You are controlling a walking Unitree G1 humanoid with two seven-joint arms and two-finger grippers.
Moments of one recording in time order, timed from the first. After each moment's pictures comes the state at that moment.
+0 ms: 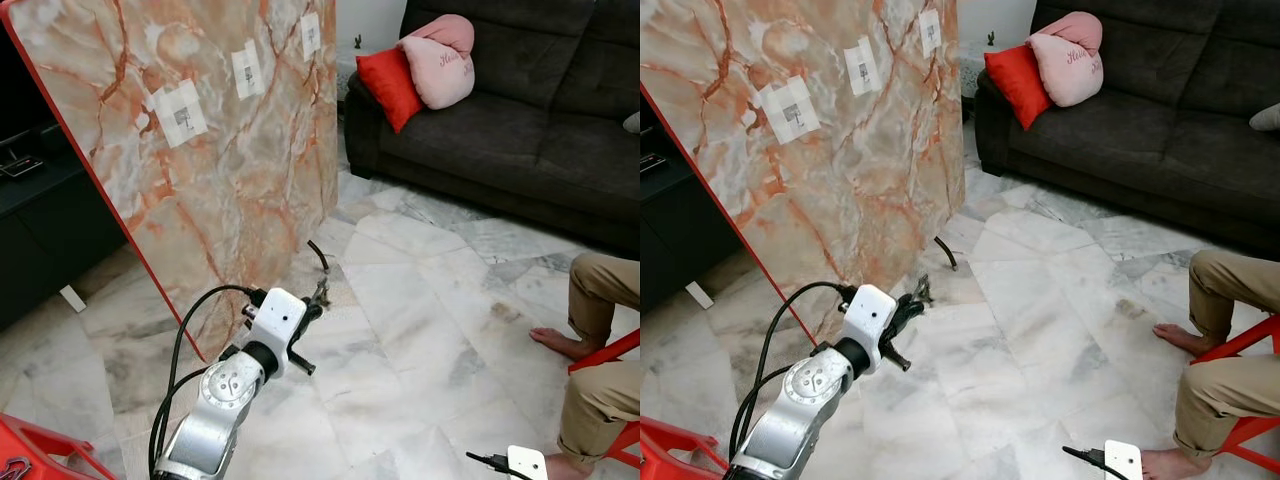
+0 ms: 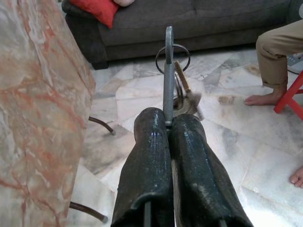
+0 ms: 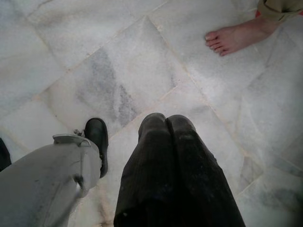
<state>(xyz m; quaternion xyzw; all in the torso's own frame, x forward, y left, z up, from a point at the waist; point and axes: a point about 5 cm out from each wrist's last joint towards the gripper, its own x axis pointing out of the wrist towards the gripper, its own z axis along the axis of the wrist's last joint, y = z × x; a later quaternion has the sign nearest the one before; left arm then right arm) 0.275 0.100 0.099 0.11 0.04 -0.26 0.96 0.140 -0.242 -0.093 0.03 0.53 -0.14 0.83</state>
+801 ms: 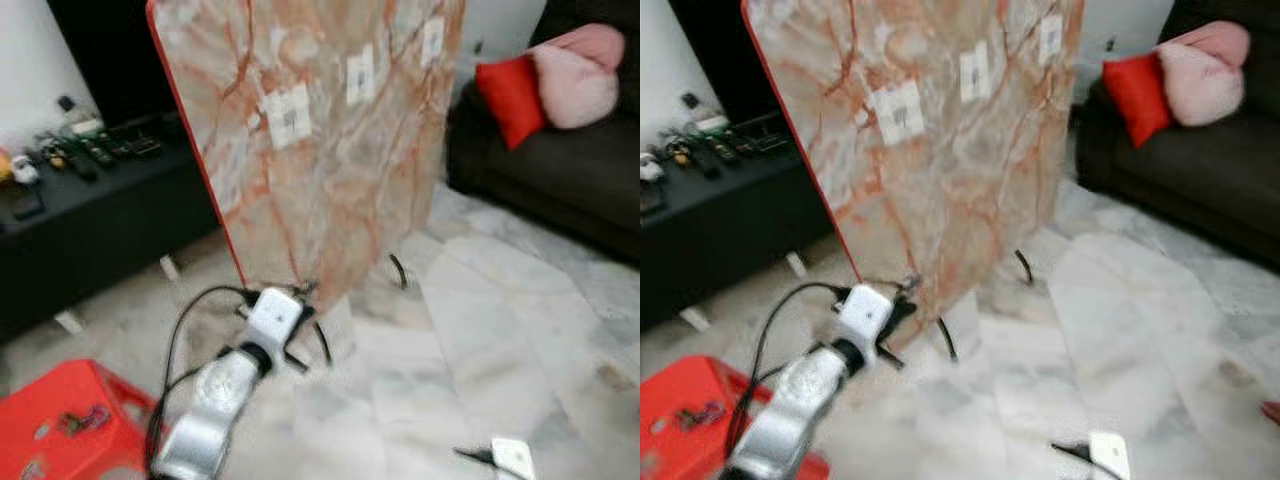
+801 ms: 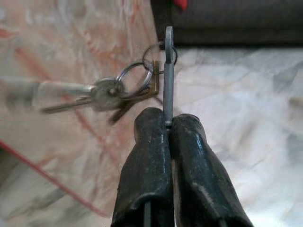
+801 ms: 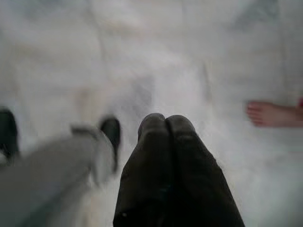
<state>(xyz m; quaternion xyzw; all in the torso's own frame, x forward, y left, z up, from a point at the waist) 0.270 0.087 0.100 0.09 0.04 -0.29 0.95 0.126 -0.244 -0.097 -0.01 0.56 -0.12 0.82</state>
